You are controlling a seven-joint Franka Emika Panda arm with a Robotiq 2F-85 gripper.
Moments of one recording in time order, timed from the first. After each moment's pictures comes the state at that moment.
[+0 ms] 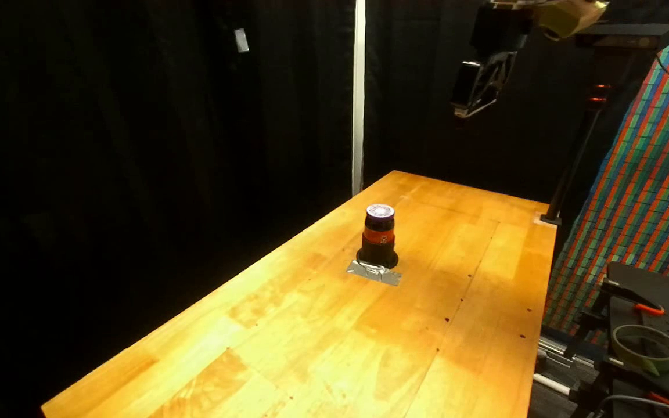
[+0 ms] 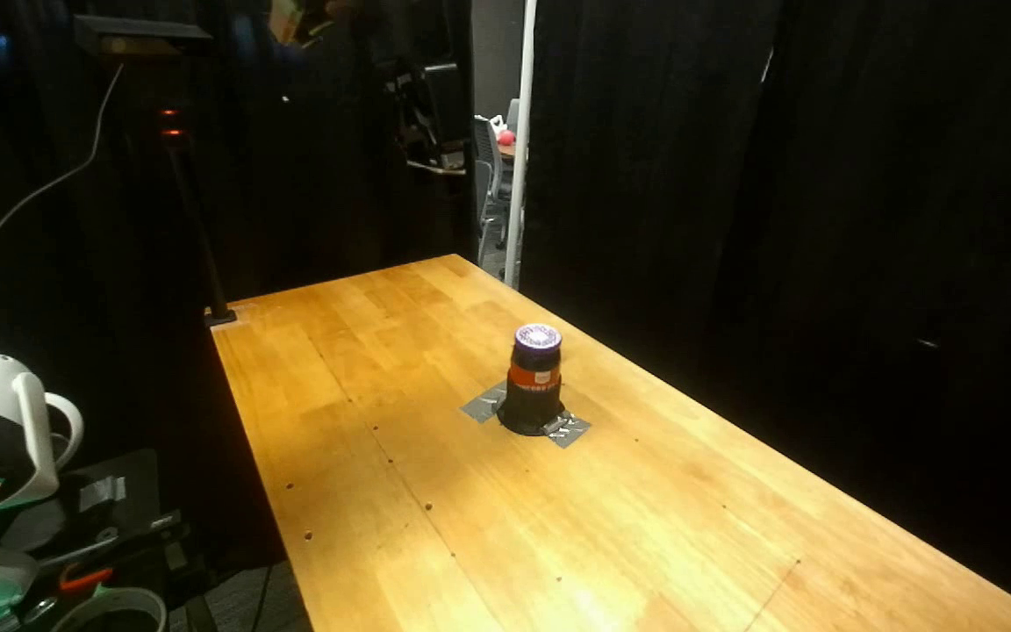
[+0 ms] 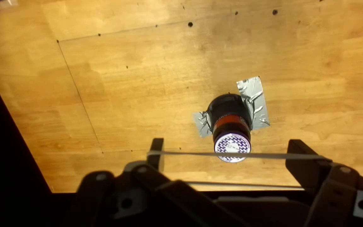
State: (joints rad) arm -0.02 -0.19 0.26 -2.14 -0.18 2.06 0.39
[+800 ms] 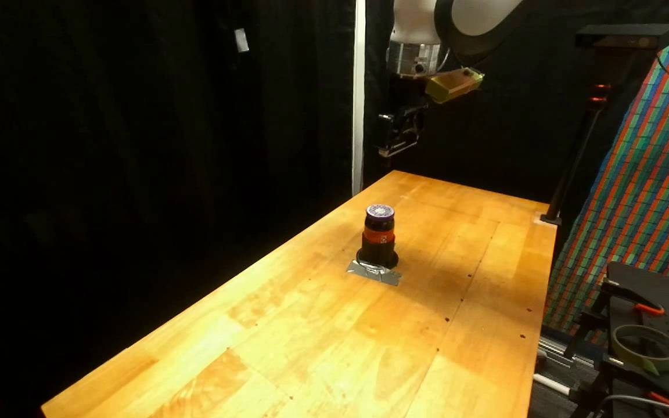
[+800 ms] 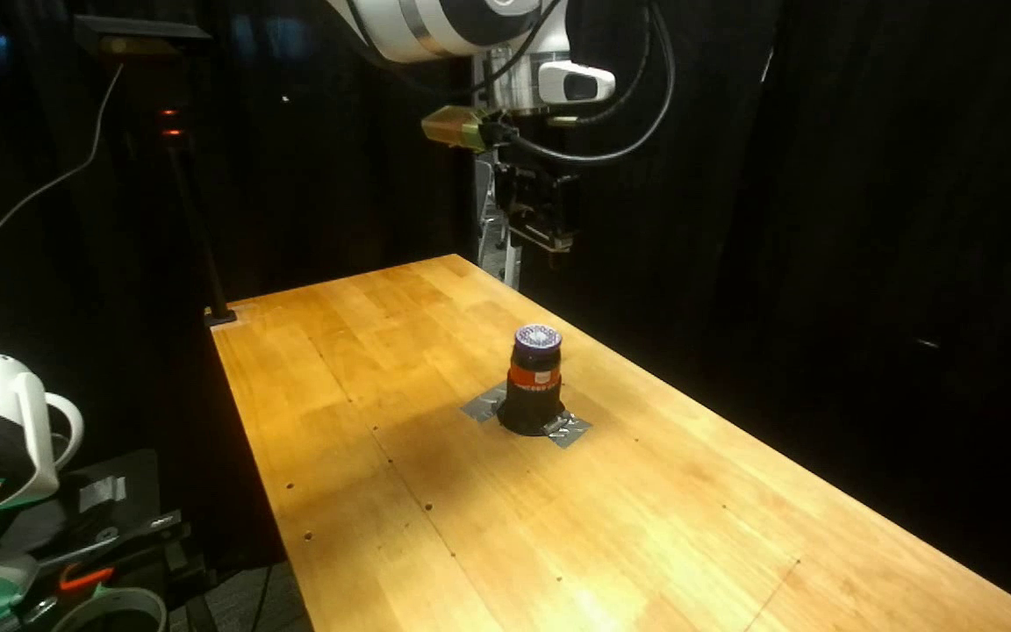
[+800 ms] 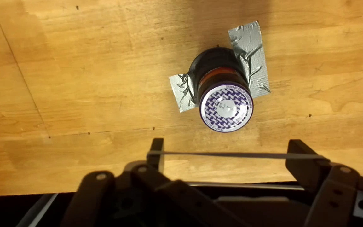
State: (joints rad) arm 0.06 0.27 0.13 -1.80 -0.18 2.17 0.32
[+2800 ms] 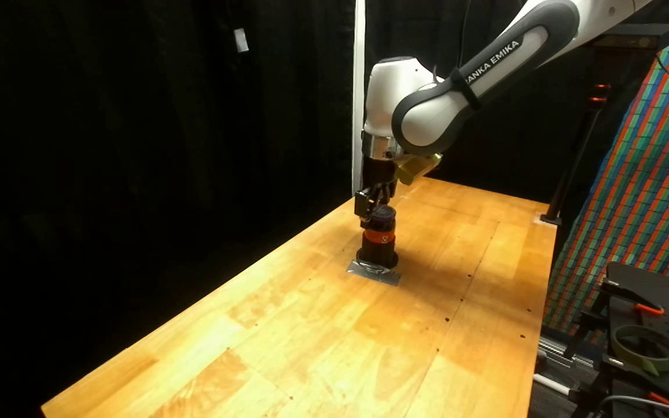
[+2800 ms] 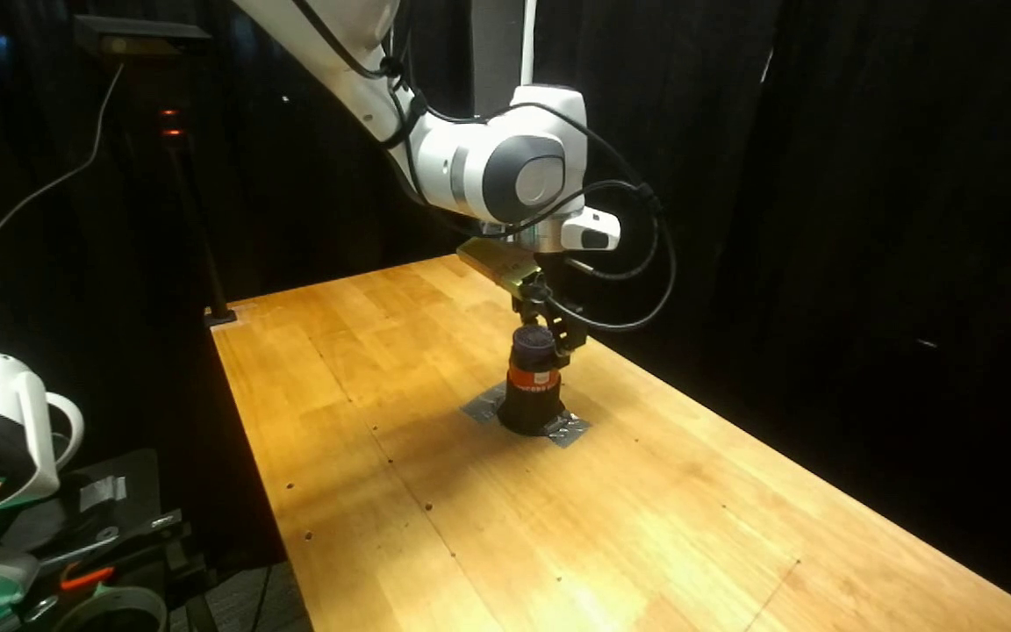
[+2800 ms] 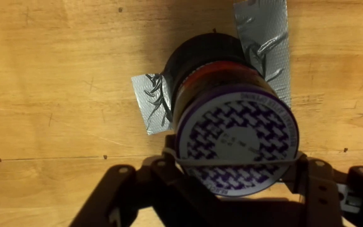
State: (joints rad) arm 0.11 0.60 0.06 -1.70 -0.12 2.40 0.21
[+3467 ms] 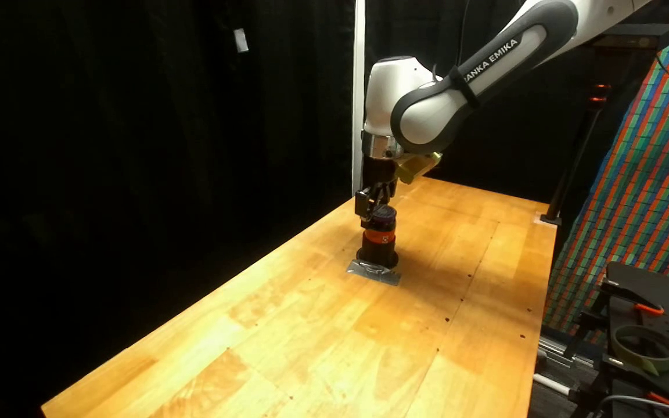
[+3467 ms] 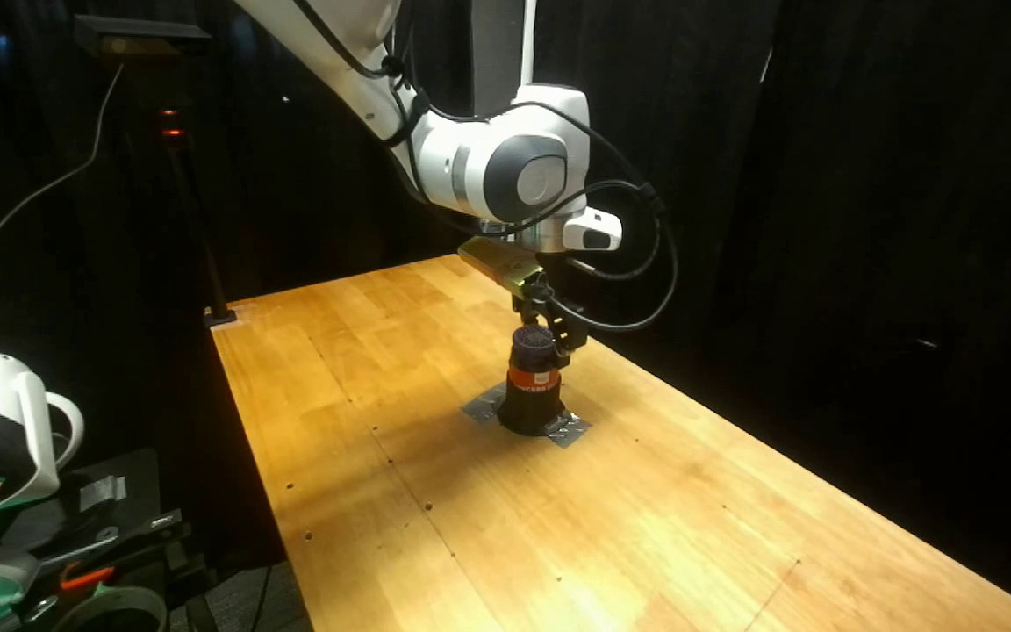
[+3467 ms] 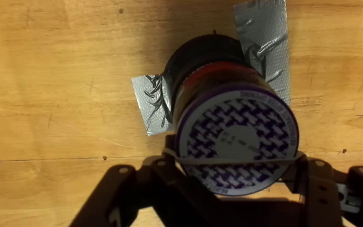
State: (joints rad) arm 0.11 0.60 0.06 -1.70 -0.11 2.39 0.20
